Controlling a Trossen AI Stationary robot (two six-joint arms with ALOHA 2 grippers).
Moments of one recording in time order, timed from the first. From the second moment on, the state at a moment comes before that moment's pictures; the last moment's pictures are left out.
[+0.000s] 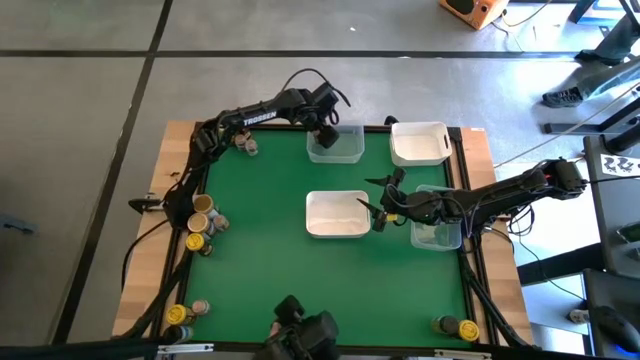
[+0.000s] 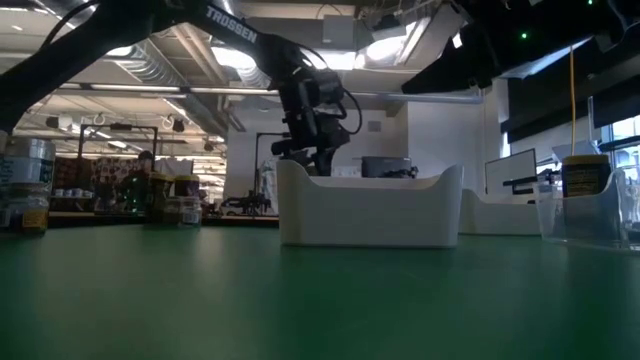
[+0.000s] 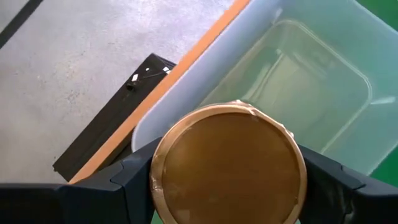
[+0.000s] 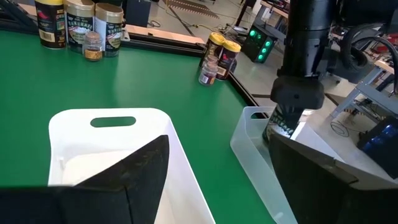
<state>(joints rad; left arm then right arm) 0.60 2.21 1.98 -0.88 -0.15 -0.11 0.18 1.15 0.56 0.28 0.61 -0.13</state>
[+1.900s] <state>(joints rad) 0.29 1.88 2.30 -1.57 -0.29 -0.30 0.18 1.15 0.56 0.26 0.64 -0.14</state>
